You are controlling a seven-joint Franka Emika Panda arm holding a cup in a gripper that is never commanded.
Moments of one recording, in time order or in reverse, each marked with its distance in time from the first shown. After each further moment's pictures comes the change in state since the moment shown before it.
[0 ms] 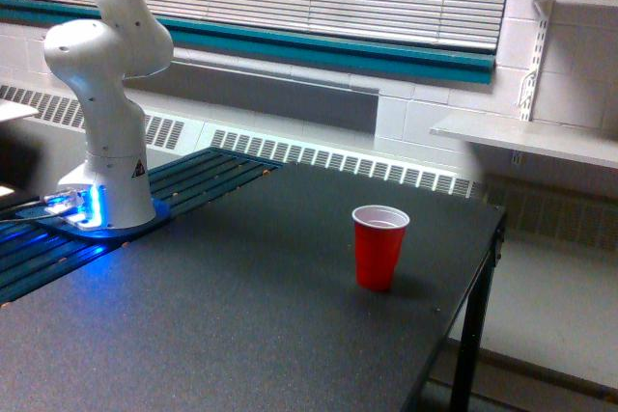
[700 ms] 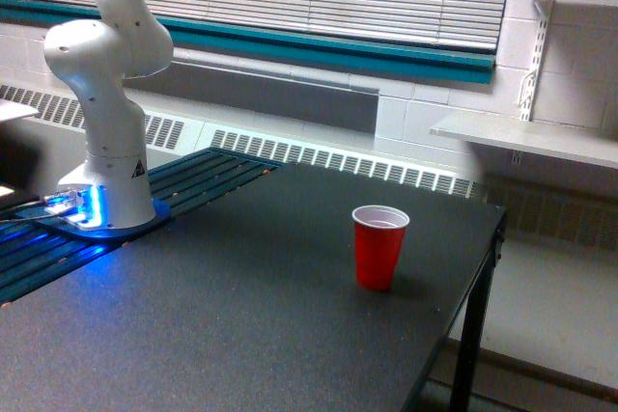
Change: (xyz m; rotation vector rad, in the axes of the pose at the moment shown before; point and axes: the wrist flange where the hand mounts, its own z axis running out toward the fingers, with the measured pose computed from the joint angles) arm -0.027 -0.013 0.009 -0.026 0.008 -0.112
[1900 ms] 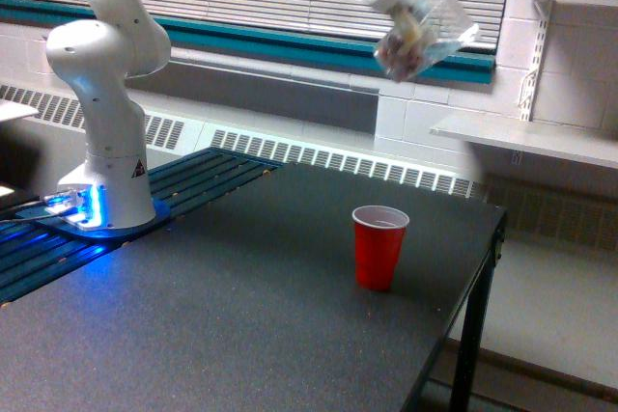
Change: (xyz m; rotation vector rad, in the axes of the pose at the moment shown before) arm -0.220 0.020 0.061 0.005 -0.217 -0.163
